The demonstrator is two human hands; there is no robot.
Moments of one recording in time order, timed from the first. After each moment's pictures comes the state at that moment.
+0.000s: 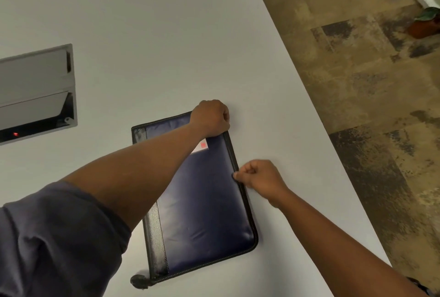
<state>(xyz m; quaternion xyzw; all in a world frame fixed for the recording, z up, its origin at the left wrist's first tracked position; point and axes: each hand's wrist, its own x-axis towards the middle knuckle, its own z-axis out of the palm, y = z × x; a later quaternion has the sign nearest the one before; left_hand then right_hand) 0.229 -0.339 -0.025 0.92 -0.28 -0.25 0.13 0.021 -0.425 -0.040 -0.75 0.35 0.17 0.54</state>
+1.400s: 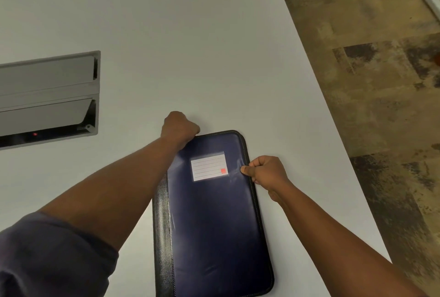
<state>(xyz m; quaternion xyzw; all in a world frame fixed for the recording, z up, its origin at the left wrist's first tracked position) 0.310 -0.243 -0.047 0.93 0.09 -0.24 0.25 0.120 -0.427 -0.064 -0.71 0.41 0.16 0.54</state>
